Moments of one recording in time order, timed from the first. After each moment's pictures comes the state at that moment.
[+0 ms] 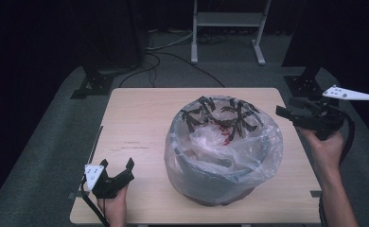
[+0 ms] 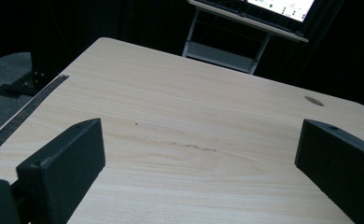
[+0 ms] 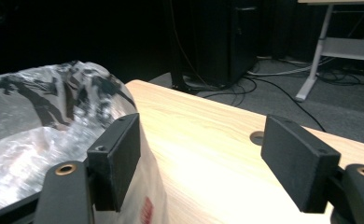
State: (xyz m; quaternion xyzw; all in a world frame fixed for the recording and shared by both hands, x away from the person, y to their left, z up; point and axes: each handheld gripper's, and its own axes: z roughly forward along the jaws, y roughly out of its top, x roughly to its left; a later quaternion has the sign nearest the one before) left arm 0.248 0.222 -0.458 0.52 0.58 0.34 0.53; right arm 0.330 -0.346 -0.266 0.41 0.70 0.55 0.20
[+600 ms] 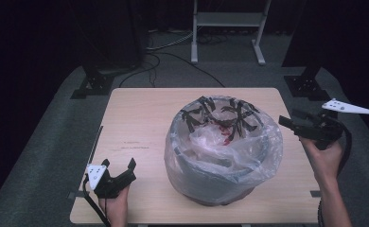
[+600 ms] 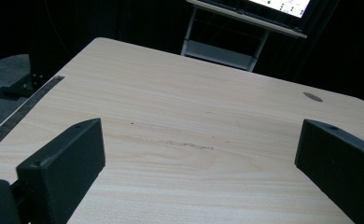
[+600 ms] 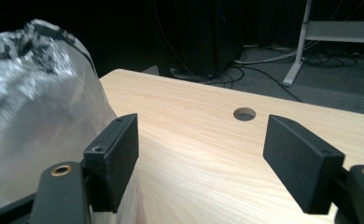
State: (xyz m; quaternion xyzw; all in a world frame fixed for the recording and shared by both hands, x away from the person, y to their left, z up) left arm 0.248 0.219 -0.458 0.53 0.58 0.34 0.52; right arm 0.329 -0.364 -0.305 0.44 0.69 0.54 0.20
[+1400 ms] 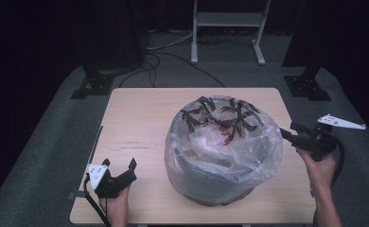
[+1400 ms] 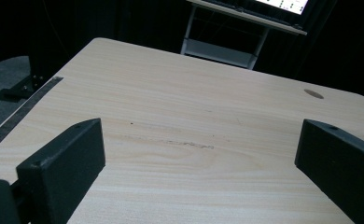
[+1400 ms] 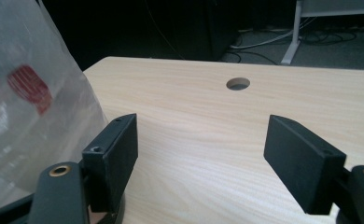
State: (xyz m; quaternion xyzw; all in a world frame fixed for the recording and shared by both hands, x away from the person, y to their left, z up) left arm 0.249 0.217 -0.458 0.53 0.57 0.34 0.52; right arm 0.326 -0.376 -0.357 0.47 0.68 0.53 0.18
